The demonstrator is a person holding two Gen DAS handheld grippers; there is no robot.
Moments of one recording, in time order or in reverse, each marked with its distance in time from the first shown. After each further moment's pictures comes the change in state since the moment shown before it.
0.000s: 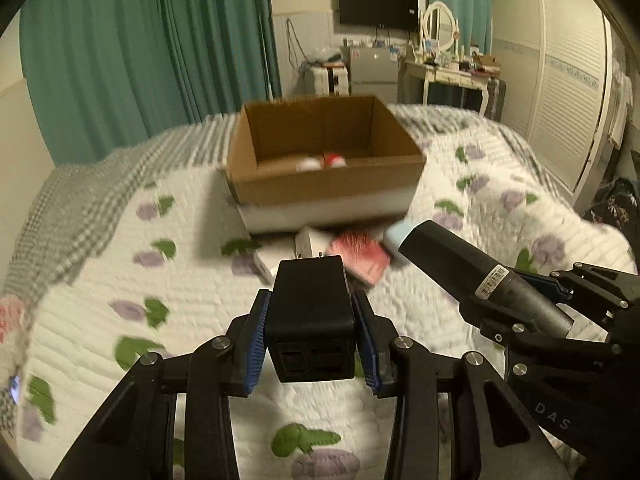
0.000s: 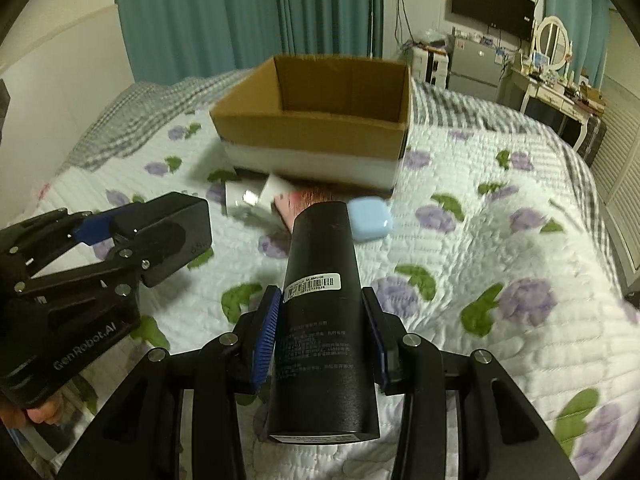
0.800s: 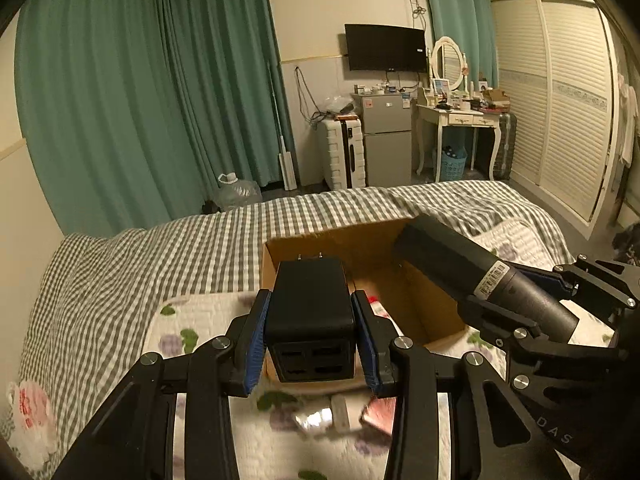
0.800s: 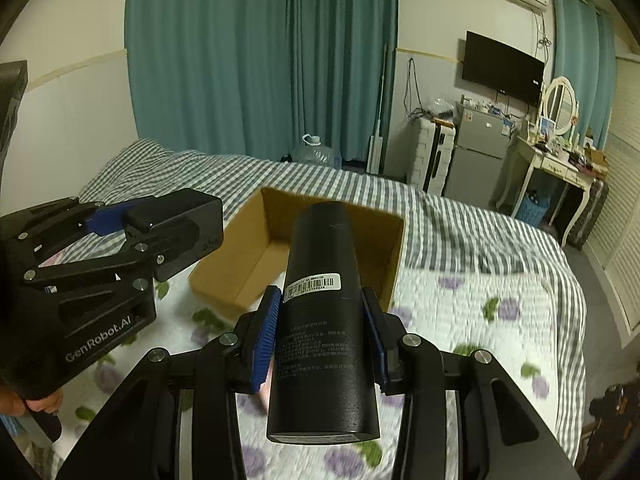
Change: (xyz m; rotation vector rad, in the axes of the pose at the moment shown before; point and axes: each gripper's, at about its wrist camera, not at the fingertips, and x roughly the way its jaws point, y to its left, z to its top) left arm 0.028 0.027 0.154 0.024 -0.144 0.051; right arm -0.007 -0.021 0.157 -0.088 -0.197 -0.002
